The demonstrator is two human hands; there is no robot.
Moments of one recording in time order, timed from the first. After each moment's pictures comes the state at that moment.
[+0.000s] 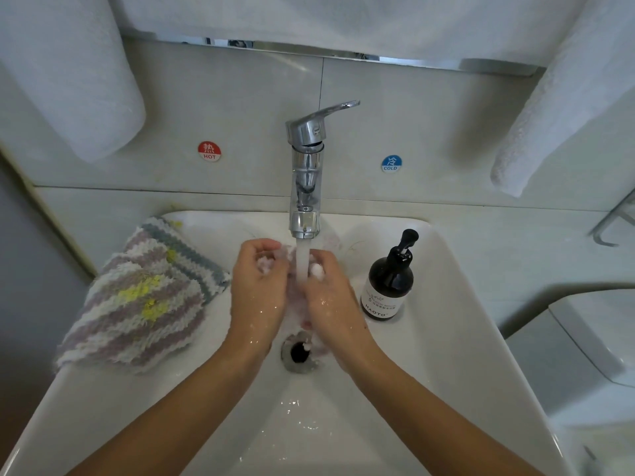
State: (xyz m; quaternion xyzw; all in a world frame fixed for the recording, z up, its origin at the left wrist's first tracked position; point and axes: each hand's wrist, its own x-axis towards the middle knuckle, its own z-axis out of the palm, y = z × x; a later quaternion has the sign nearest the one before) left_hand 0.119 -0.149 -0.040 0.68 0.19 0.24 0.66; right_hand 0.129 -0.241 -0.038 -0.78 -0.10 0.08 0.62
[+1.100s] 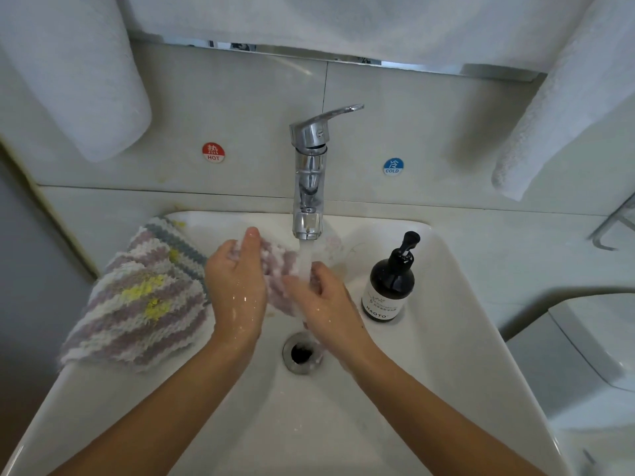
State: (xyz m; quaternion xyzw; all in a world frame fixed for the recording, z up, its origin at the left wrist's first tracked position) left_hand 0.127 -0.132 -0.037 0.63 0.25 0.33 0.65; right_hand 0.130 -0.240 -0.043 -0.79 -0.12 0.12 0.60
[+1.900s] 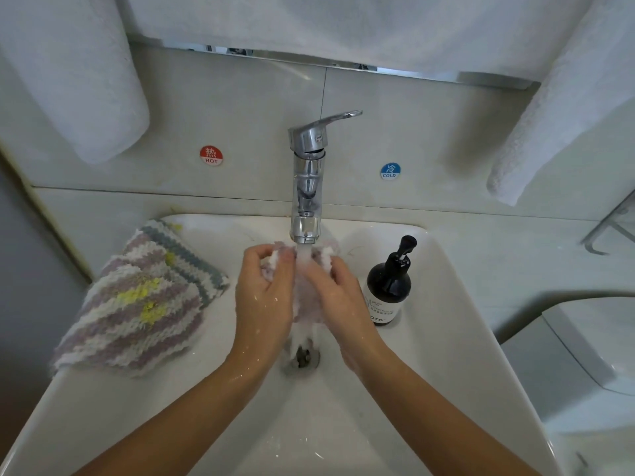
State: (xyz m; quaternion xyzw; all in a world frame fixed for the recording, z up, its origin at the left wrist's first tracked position) left_hand 0.110 -0.157 -0.040 0.68 0.14 0.26 0.67; right_hand 0.137 -0.249 -0.039 -0.70 -0.07 0.13 0.70
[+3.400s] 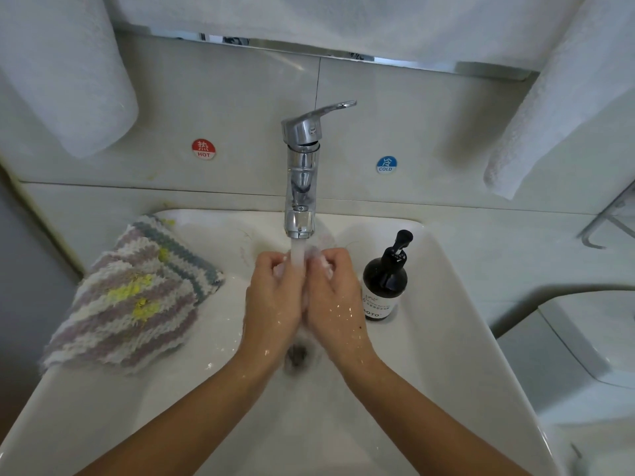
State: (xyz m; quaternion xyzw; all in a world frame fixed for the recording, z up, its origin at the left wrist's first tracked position) left_hand 0.110 -0.170 -0.040 0.71 0.18 0.17 0.66; right_hand 0.131 -0.240 -0.041 -0.78 -0.07 -0.04 0.62
